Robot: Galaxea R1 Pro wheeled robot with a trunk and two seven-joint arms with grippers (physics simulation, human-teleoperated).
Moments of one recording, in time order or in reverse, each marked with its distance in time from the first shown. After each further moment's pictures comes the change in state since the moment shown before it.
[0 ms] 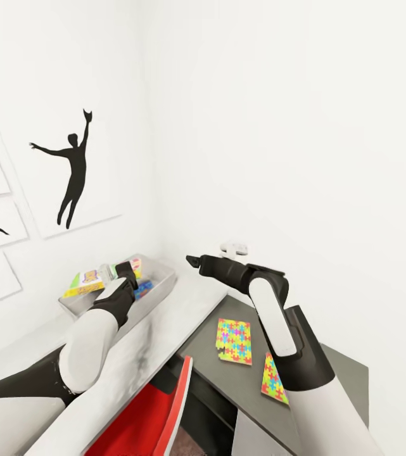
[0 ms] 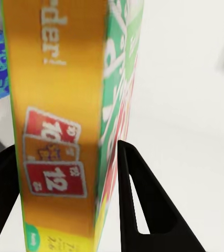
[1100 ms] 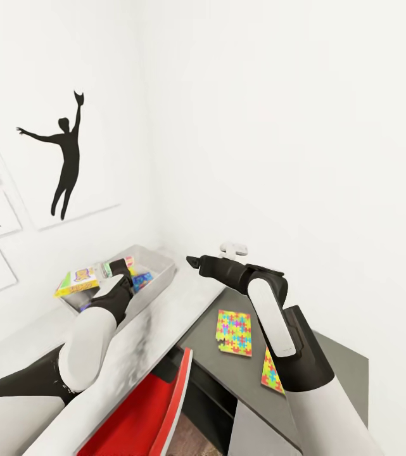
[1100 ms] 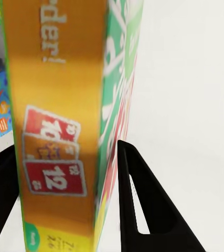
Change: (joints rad) left arm -0.005 0.004 -0.002 -0.033 -0.002 -0.057 0.007; right arm 0.000 0.000 0.010 -0.002 0.003 -0.001 -0.024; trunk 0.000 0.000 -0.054
